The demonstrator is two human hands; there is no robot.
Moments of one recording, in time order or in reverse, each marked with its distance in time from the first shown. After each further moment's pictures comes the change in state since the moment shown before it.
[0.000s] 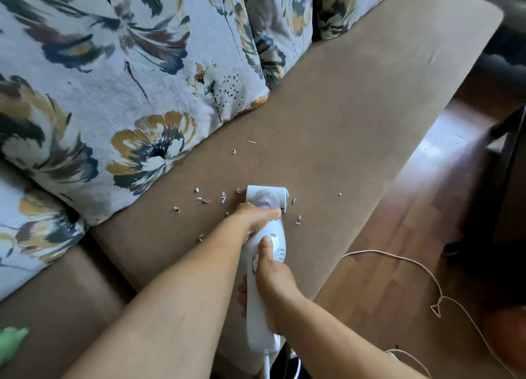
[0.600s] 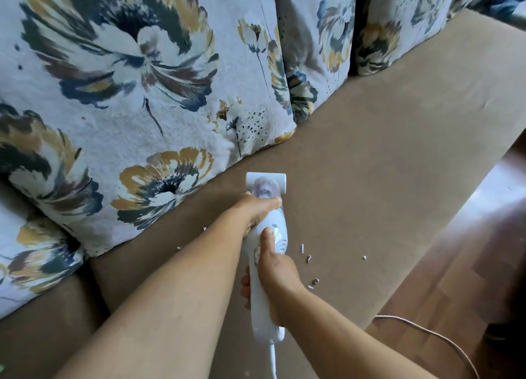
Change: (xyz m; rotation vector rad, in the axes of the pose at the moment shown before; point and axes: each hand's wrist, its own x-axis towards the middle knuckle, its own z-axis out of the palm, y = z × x) left_hand 0.051 0.086 -0.069 -0.126 0.174 0.039; right_hand 0.054 -0.118 0.012 -0.137 -0.080 -0.148
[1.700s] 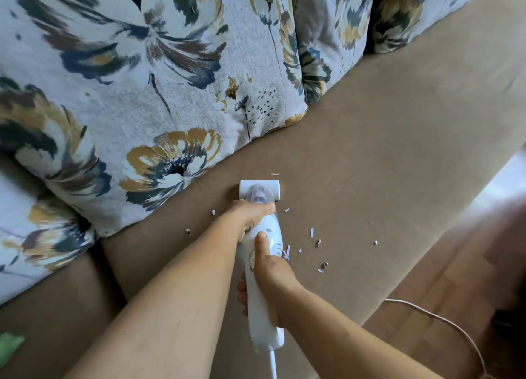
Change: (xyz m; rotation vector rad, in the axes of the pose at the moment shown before) left_hand 0.011 -0.039 0.001 -0.006 0.039 -0.111; right_hand 0.014 0.019 0.013 -0.074 -0.075 0.197
